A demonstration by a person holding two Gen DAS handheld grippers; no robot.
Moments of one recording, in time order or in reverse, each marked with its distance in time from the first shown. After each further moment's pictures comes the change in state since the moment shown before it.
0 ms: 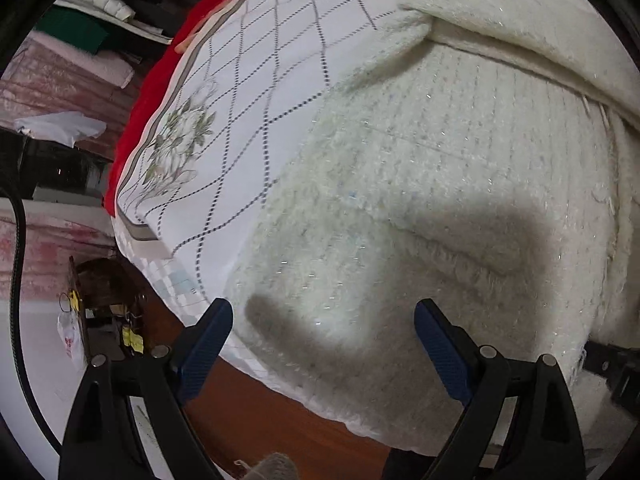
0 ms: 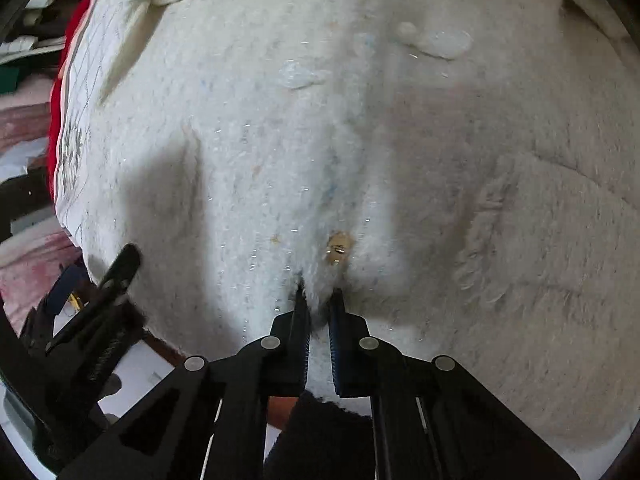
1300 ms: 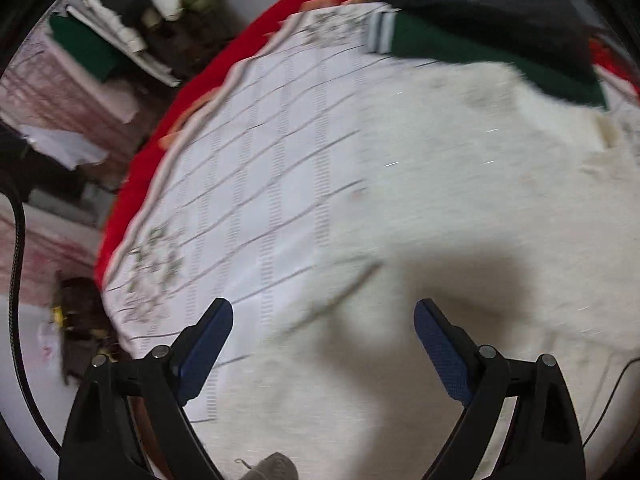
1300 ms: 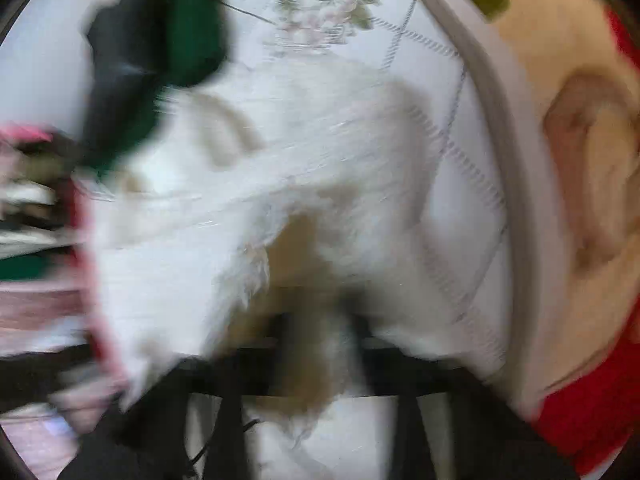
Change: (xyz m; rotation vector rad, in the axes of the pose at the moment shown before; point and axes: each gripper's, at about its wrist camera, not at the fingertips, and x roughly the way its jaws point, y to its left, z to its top) left arm -0.056 -0.043 0.129 -0.127 -0.166 -0.016; right arm -0.190 -0.262 0.171 0.318 -0.399 0.014
